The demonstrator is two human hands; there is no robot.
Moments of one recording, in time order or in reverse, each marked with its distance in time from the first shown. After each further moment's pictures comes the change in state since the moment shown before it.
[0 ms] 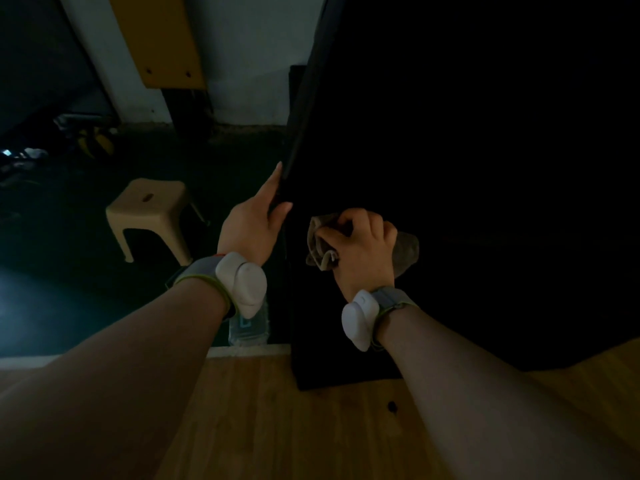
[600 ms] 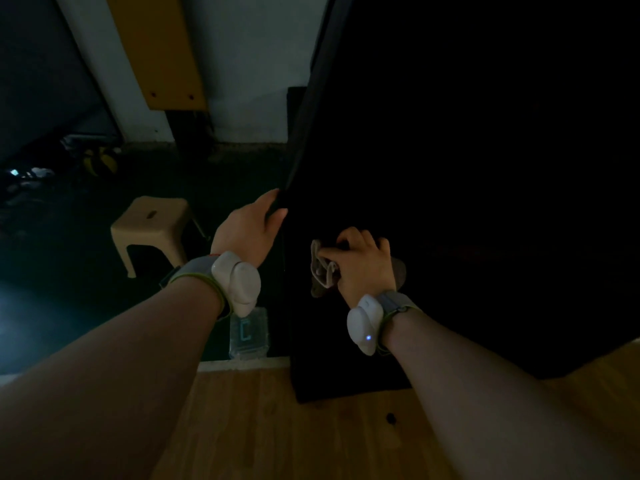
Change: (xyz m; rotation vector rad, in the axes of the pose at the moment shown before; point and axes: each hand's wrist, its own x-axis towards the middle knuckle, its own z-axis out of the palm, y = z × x) left_hand 0.003 0.023 -0.031 0.093 -0.125 -0.063; right_hand -0.001 0.011 -0.025 -0.057 -0.229 -0.115
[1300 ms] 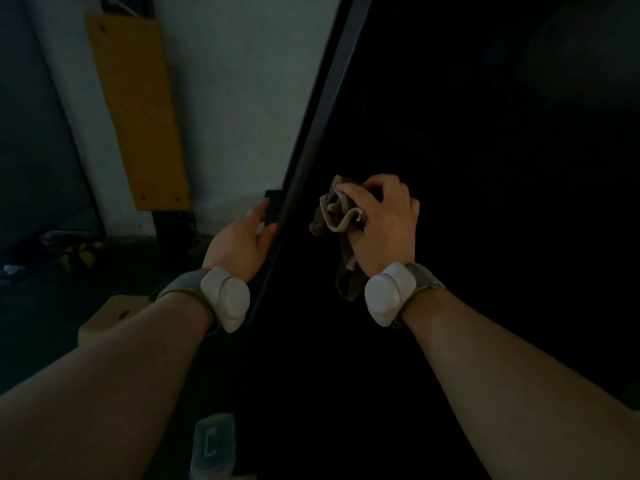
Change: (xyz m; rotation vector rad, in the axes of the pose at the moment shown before) left_hand 0.057 0.139 -0.119 -0.009 0.191 0.144; right_hand 0.060 0.037 -0.248 0.168 0.679 0.069
